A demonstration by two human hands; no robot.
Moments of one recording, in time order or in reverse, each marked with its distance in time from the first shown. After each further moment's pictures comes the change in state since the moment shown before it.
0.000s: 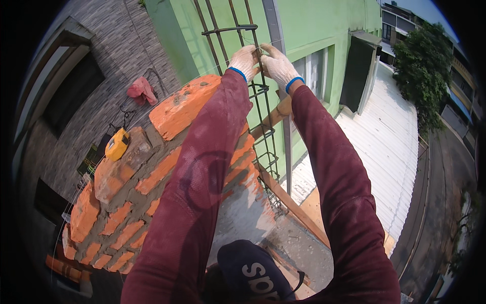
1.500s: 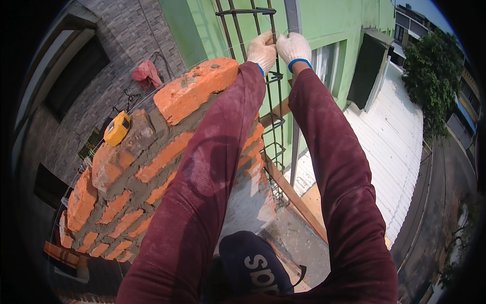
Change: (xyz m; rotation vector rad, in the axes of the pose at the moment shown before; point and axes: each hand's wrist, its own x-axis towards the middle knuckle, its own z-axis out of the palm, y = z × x) left_hand -0.022 0.018 0.025 -0.448 0.295 0.023; right_hand 0.024 -0.012 0.018 -0.712 0.355 0.025
